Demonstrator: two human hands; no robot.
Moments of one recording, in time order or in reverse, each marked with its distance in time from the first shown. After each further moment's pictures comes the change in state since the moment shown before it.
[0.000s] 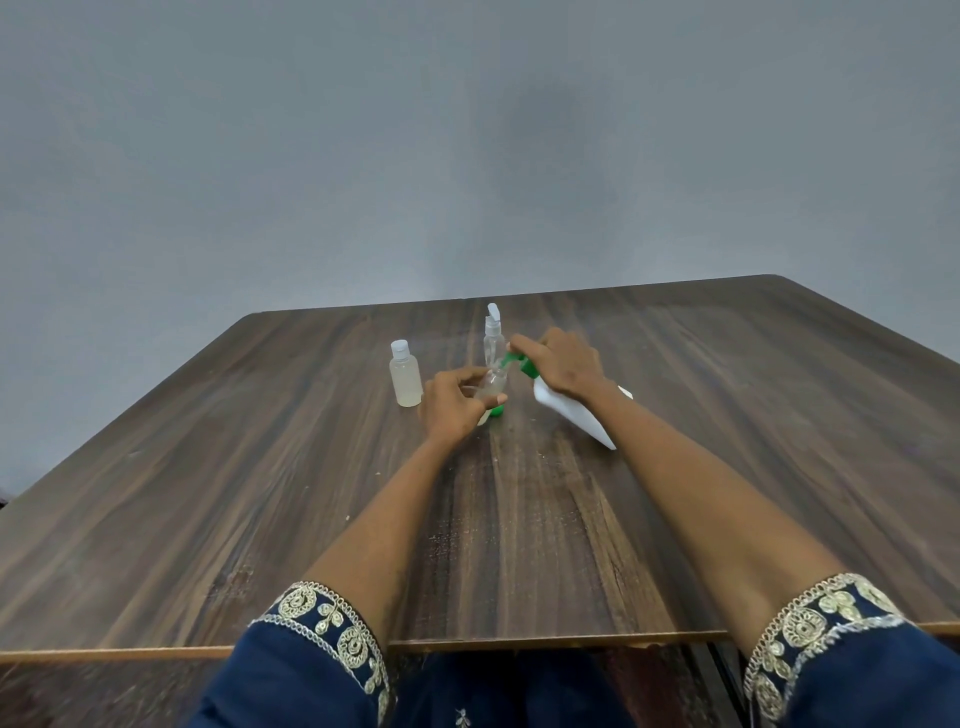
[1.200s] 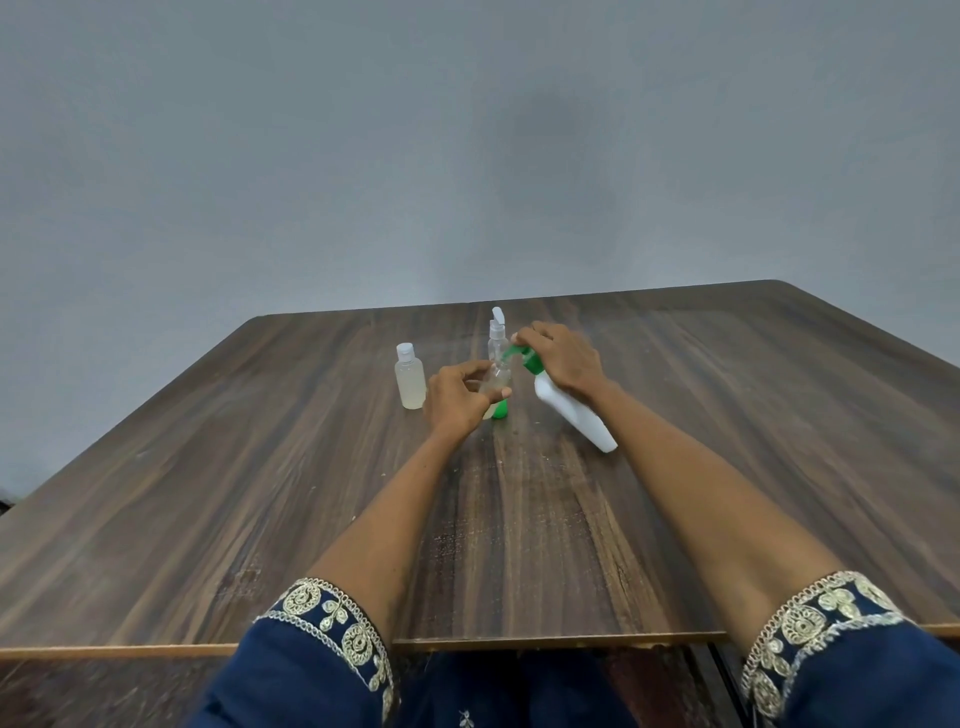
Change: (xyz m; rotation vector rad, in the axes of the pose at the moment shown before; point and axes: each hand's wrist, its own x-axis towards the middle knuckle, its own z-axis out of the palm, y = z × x) left_hand 0.003 0.009 -0.004 -0.025 0.033 0.007; right_hand -0.005 -0.015 -0.007 0.190 -0.026 -0.078
